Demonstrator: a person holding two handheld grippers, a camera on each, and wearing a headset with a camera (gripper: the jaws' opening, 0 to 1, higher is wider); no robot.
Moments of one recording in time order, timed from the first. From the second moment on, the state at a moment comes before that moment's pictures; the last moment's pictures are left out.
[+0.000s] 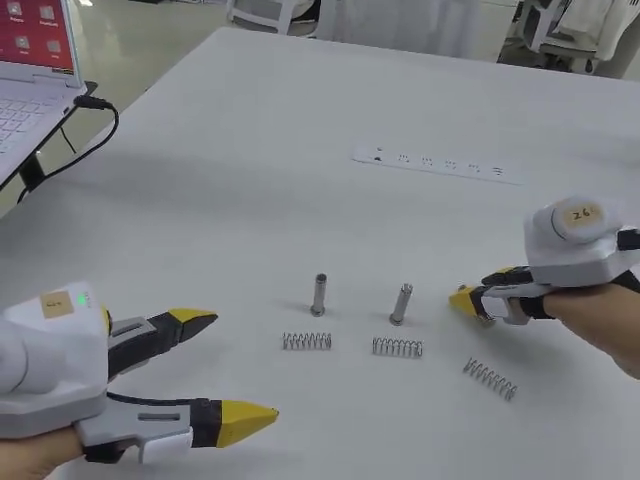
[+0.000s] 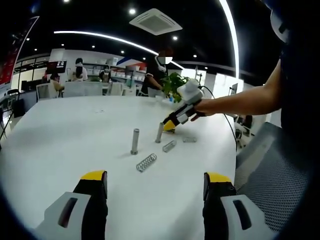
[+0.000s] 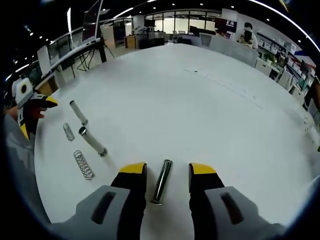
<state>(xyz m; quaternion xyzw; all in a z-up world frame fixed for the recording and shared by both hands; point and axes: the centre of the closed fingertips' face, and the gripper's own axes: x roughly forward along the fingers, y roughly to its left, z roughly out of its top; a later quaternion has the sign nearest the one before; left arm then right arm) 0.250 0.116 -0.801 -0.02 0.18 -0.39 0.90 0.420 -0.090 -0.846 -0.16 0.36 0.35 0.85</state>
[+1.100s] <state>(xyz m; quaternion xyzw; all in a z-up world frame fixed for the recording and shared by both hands) 0.250 0.116 -0.801 -0.02 0.18 -0.39 0.90 0.422 -0.087 -0.853 -0.16 0.39 0.32 0.85</state>
